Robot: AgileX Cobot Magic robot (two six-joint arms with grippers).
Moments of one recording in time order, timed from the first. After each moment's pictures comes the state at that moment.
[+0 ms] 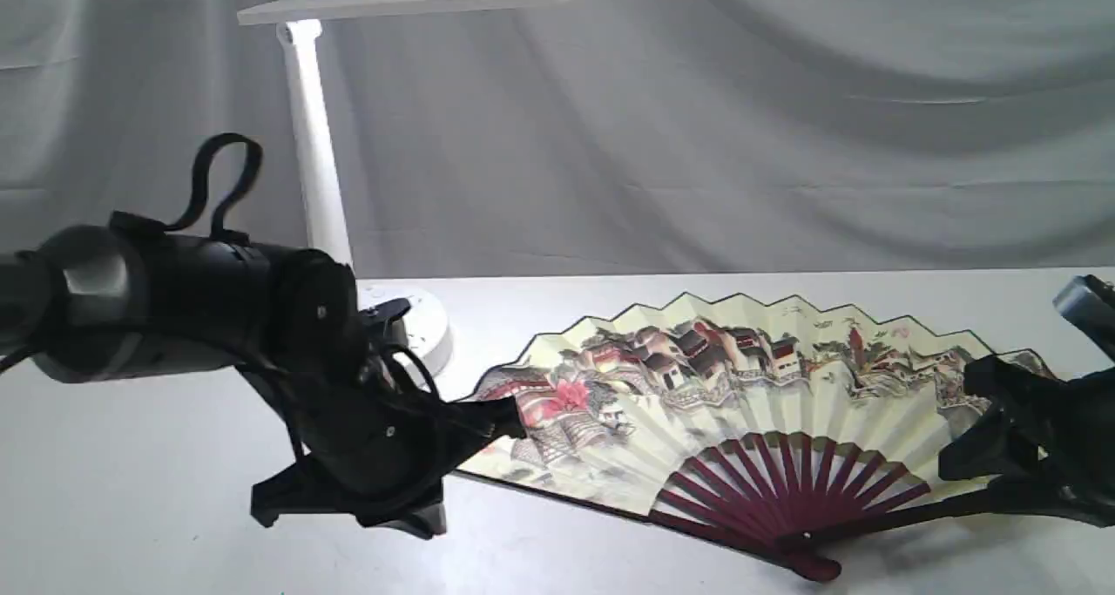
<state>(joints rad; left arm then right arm) -0.48 1.99 -1.30 -0.19 0.70 -0.54 -0.41 1.84 -0.99 0.91 0.74 -0.66</state>
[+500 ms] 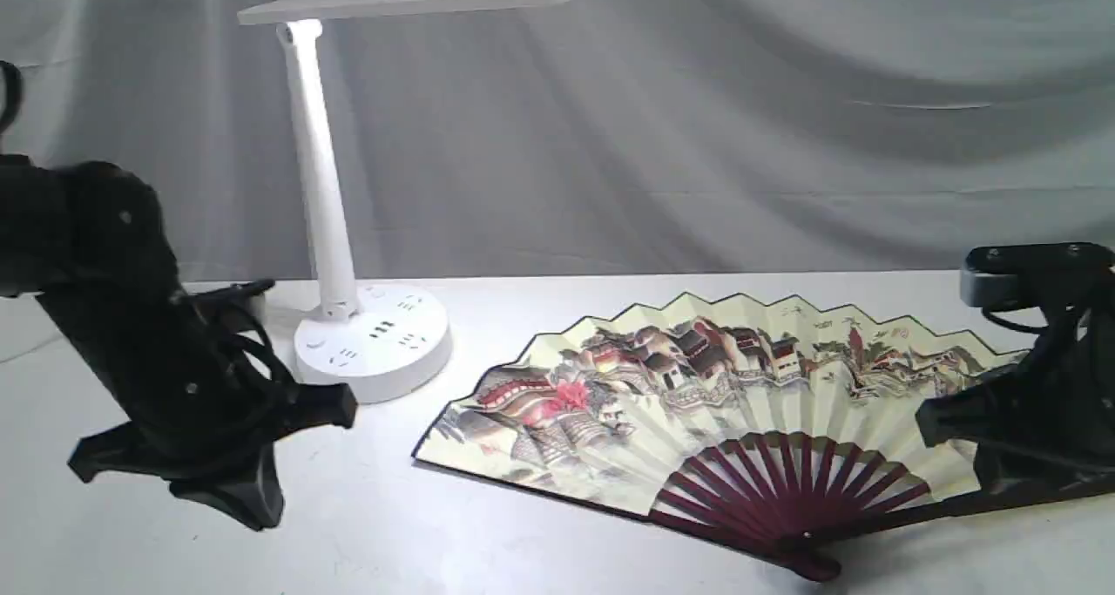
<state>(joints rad) -0.21 1.91 -1.31 -0.24 0.97 -0.13 -0.11 1.69 -1.06 -0.06 0.70 0.04</state>
